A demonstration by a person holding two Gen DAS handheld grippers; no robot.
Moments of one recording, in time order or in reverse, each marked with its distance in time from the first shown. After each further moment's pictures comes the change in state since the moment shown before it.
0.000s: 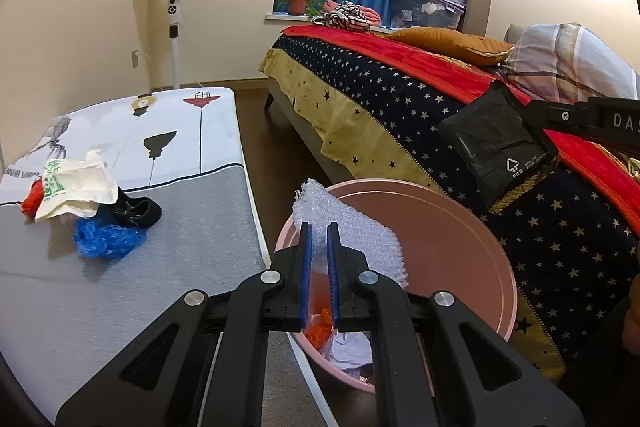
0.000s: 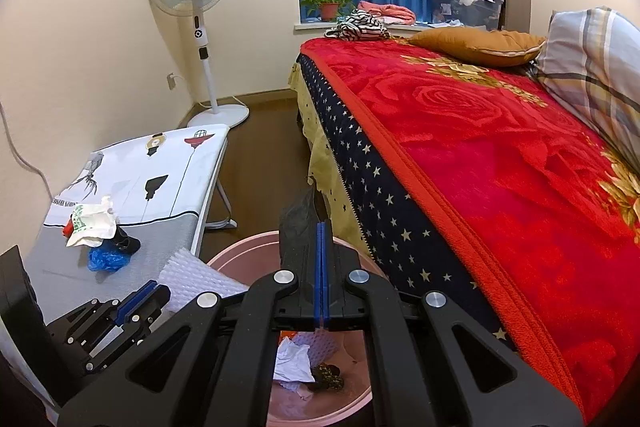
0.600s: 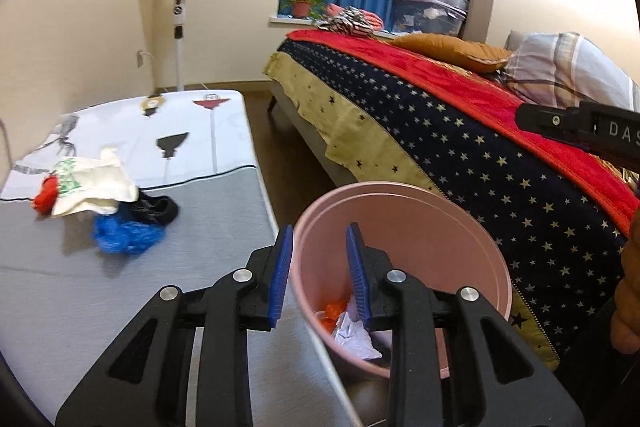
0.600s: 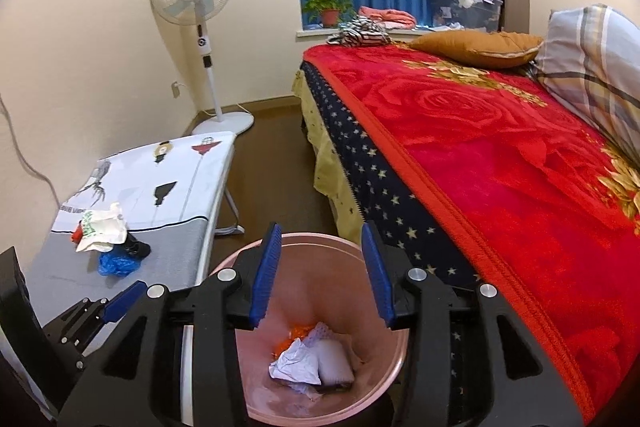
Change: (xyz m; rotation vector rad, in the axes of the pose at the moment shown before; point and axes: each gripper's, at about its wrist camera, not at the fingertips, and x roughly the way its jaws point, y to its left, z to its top) left arm -0.024 0.016 0.000 -0.022 -0.016 0.006; right arm -0.014 0.005 -0.004 0.014 -0.033 0.027
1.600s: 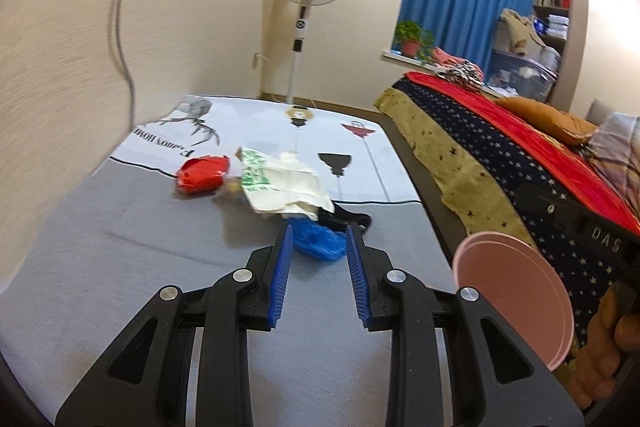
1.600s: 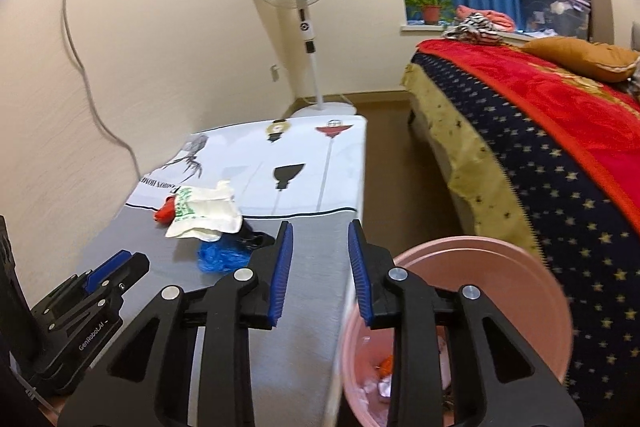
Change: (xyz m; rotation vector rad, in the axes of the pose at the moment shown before) left arm -0.059 0.130 -0.005 -0.230 -0.106 0.275; right arm 0.045 0.131 -0.021 -0.097 0.020 0.318
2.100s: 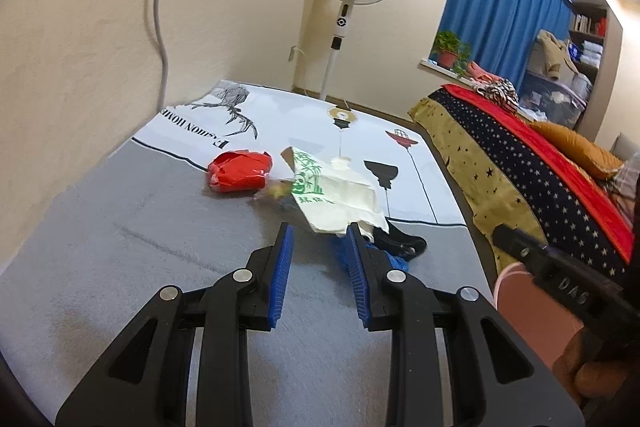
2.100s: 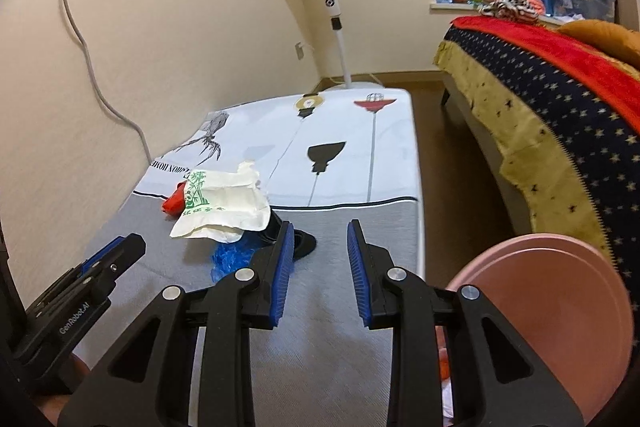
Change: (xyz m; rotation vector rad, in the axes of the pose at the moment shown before) left arm 0.032 0.041 0.009 -0.126 0.006 0.065; right arm 0.074 0.029 -0.007 -0.003 0.072 0.090
